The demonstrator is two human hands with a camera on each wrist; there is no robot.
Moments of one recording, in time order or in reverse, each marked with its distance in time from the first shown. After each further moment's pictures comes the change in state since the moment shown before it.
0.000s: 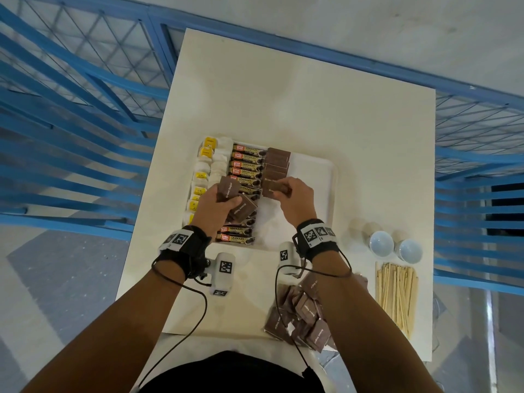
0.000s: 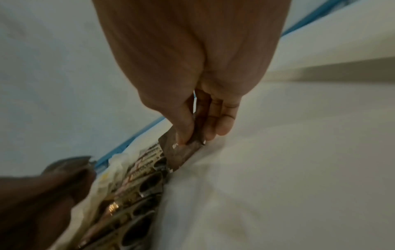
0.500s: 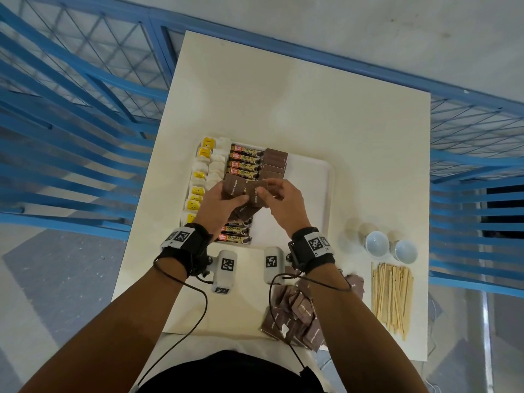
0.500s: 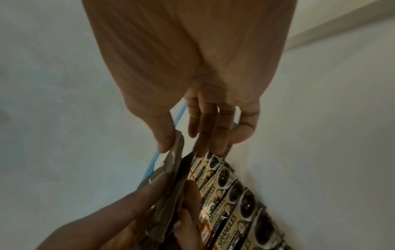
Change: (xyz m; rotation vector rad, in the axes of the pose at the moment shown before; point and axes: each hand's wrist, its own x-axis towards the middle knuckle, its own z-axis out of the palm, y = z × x) left_hand -0.009 0.009 0.014 -0.033 -0.079 0.033; right_hand -0.027 -0.026 0.001 0.357 -0.067 0.078
